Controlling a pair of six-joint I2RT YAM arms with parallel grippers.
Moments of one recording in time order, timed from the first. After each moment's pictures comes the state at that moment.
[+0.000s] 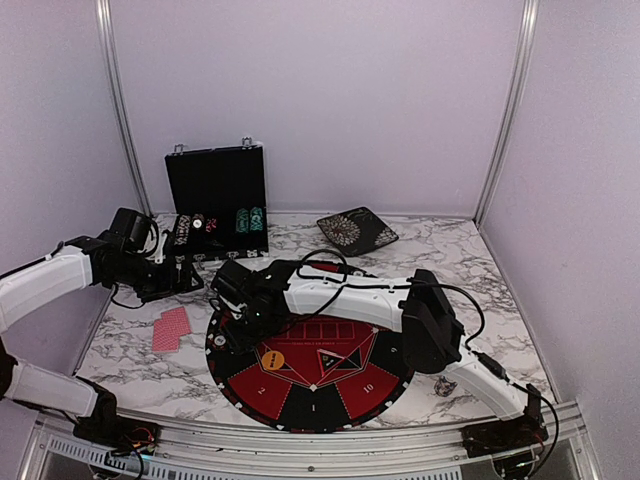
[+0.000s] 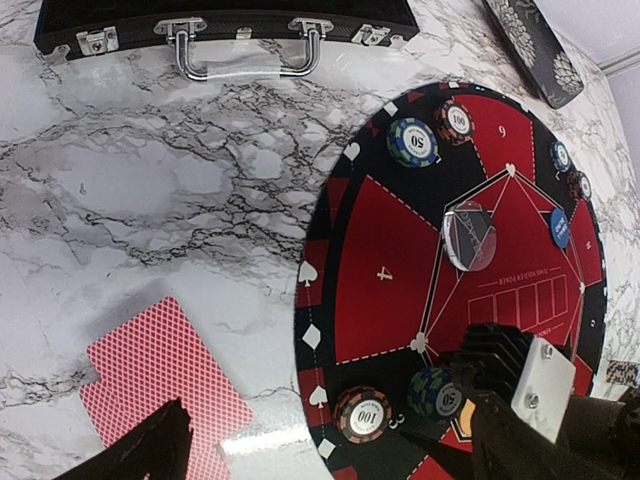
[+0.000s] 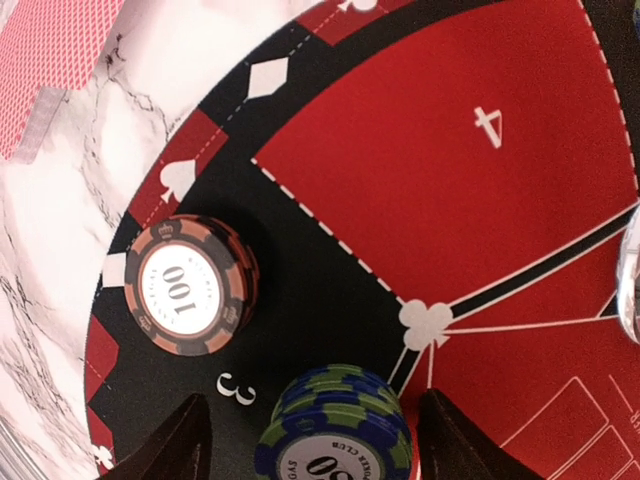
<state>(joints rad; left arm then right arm) -0.27 1.23 0.85 -0.57 0.23 -0.38 1.16 2.60 2.39 -0.92 0.01 0.41</state>
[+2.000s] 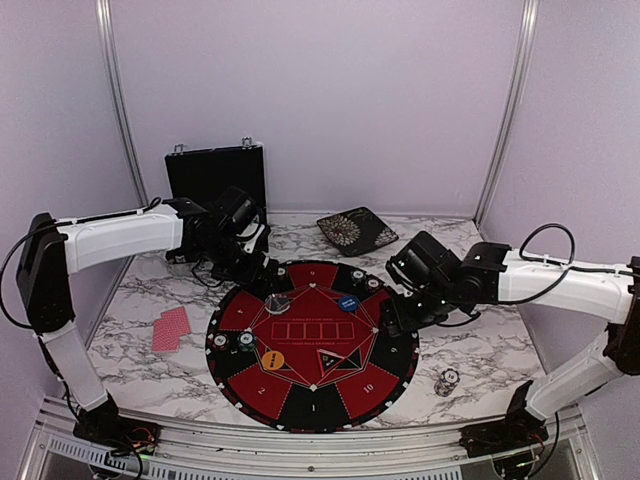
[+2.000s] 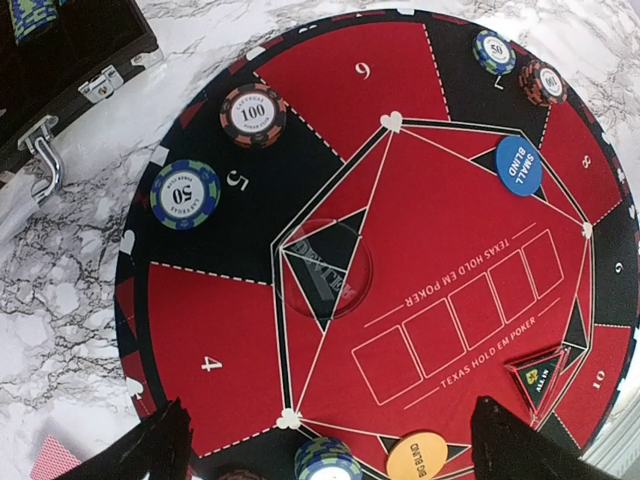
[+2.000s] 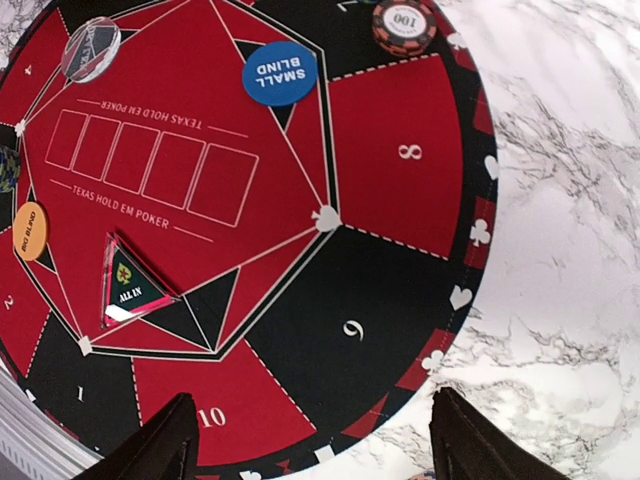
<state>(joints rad) -0.70 1.75 1.40 -0.73 0.02 -0.31 0.88 1.37 1.02 -0.76 0.17 0.54</state>
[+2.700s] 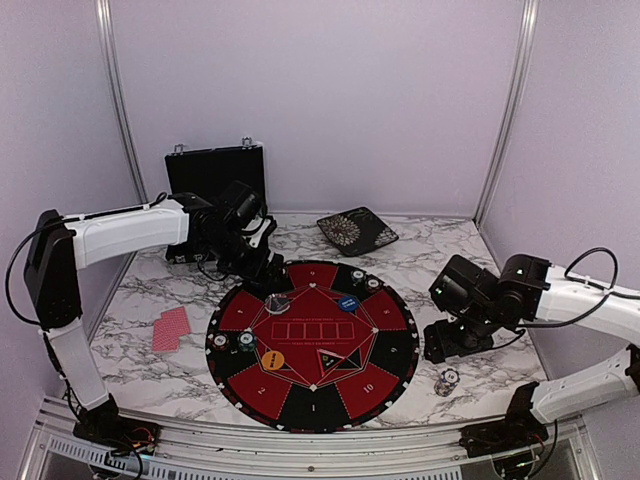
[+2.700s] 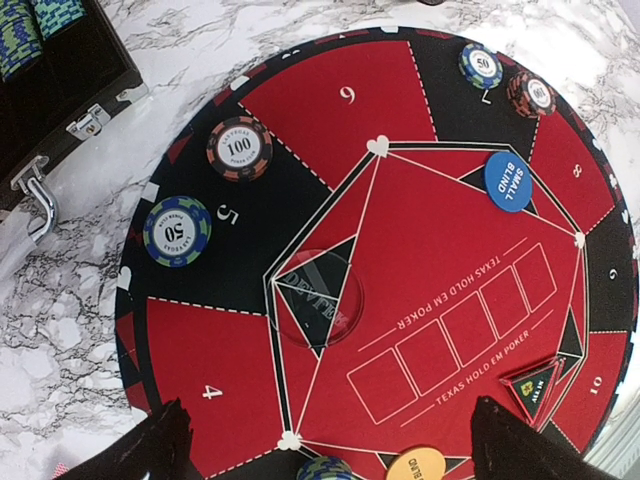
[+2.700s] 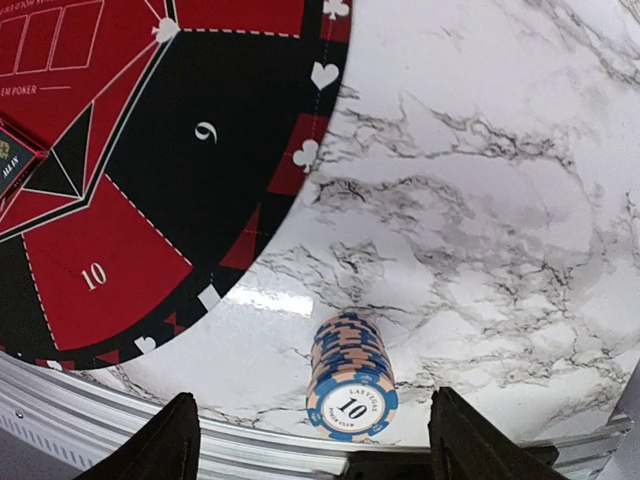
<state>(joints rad) -0.68 1.80 1.47 -0.74 0.04 -0.26 0.88 1.13 0.90 -1.10 0.16 0.70</state>
